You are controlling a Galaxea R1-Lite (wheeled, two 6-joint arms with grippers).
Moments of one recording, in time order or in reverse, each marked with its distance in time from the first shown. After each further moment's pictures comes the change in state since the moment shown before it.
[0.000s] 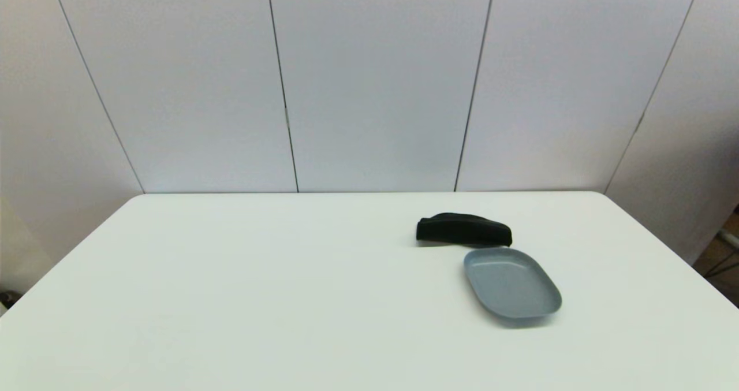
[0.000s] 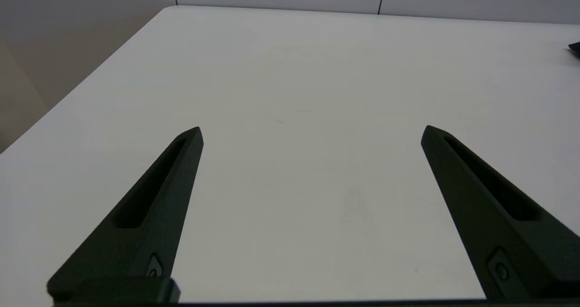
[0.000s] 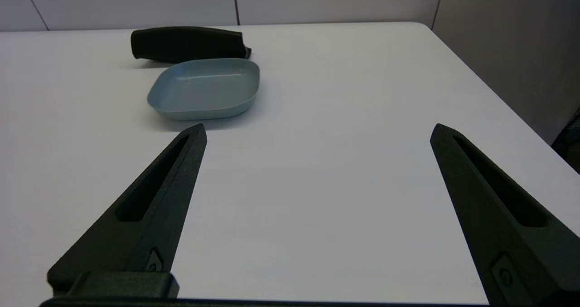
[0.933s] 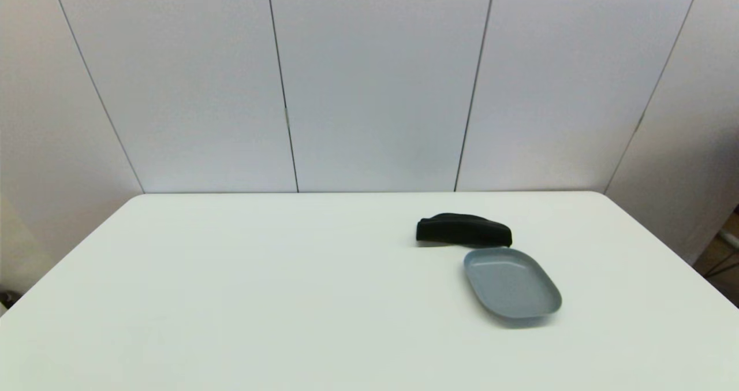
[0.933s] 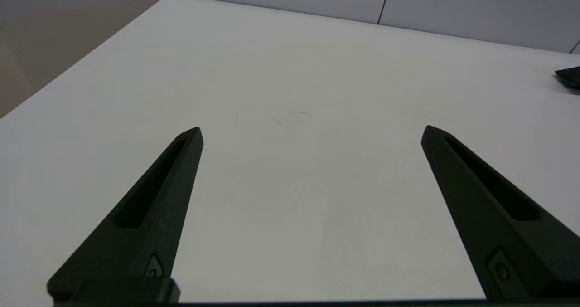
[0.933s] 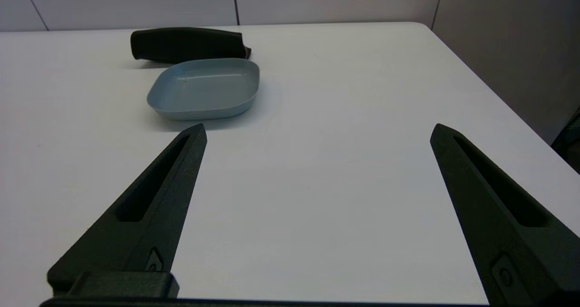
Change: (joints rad) left arm 0.000 -0.001 0.000 -0.003 0.016 -0.086; right arm 0.000 0.000 0.000 0.000 0.000 0.000
